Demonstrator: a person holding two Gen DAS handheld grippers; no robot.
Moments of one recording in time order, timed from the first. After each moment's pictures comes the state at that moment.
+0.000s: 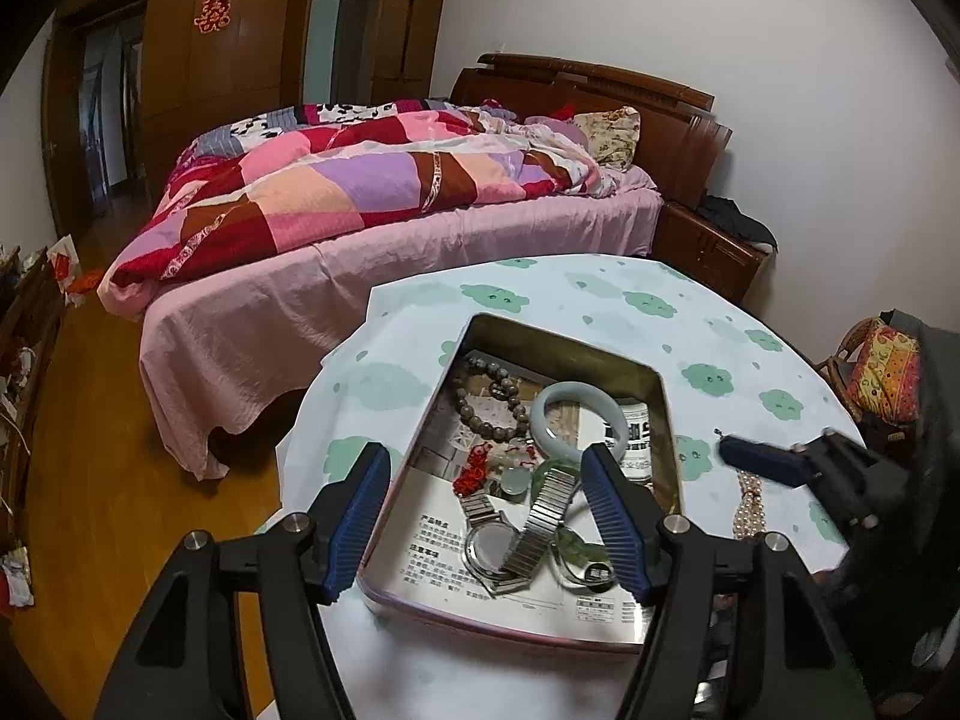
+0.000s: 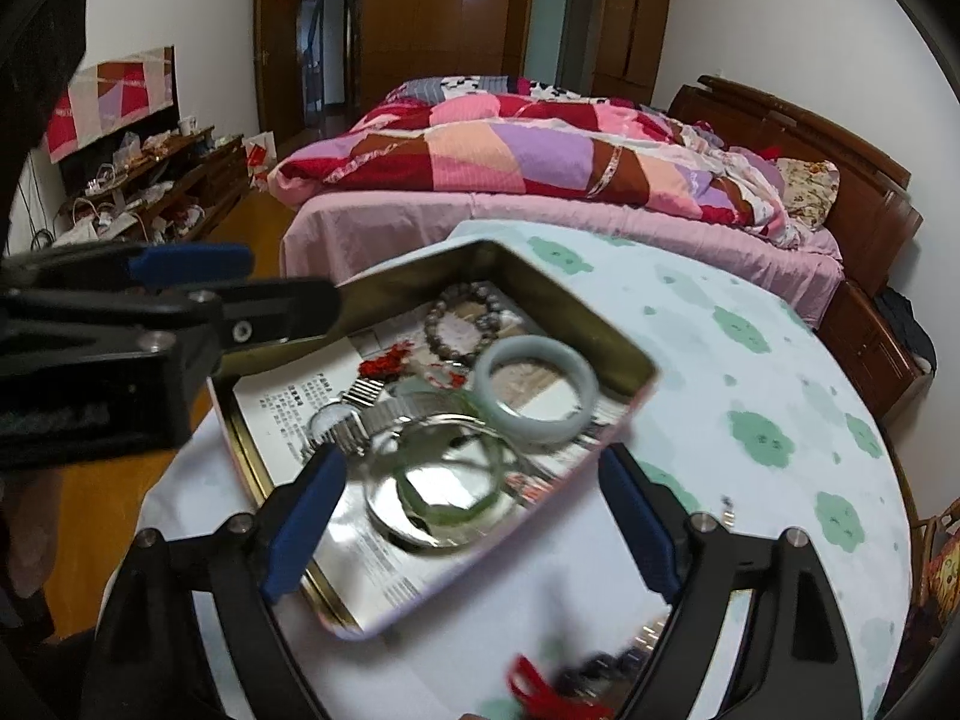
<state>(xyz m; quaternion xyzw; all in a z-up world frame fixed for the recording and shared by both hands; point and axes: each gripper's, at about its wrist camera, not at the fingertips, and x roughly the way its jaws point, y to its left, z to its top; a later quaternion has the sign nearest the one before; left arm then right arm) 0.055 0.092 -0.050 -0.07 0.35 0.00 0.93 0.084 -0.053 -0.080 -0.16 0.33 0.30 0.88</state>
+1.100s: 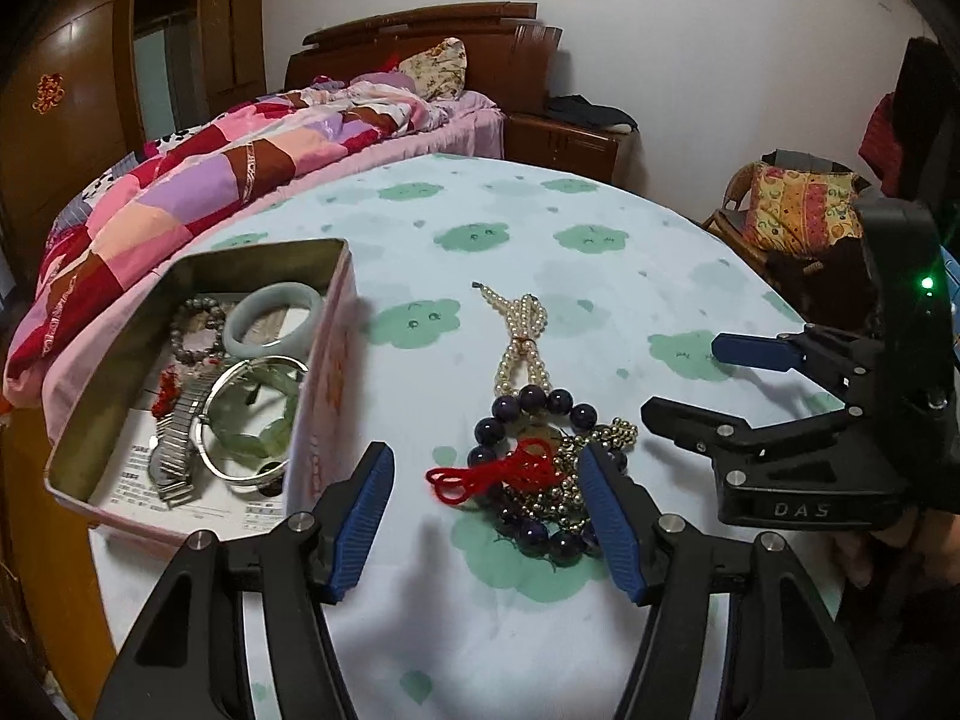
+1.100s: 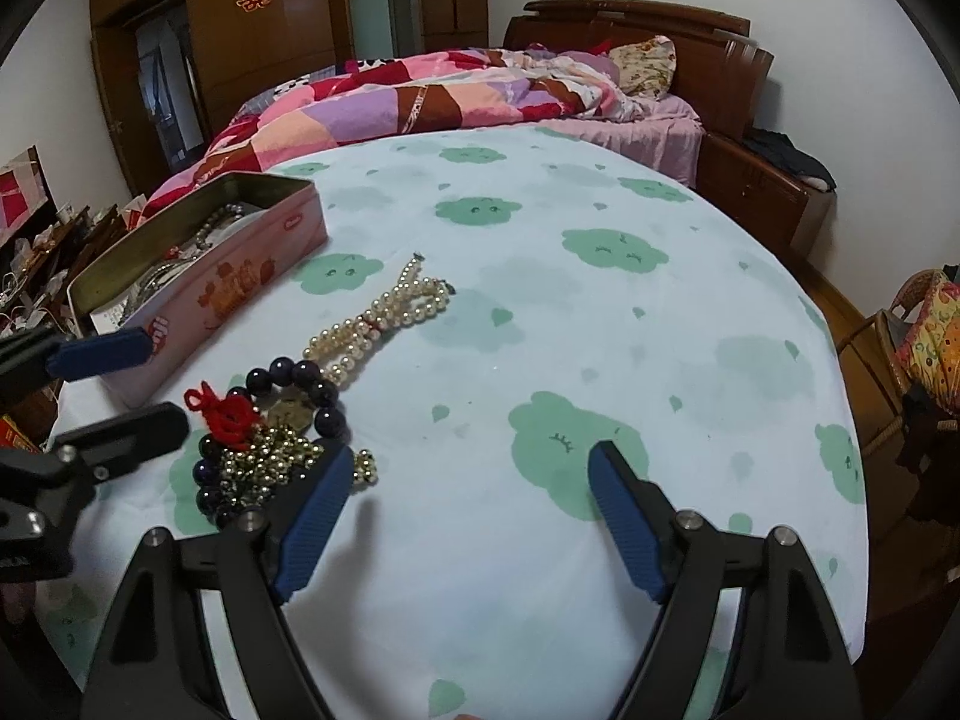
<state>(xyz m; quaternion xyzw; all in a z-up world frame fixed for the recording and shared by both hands) 0.024 -0.060 -0.096 0.04 0.39 -0.15 0.91 0.059 -0.225 -0.128 -0.05 0.39 0.16 0.90</state>
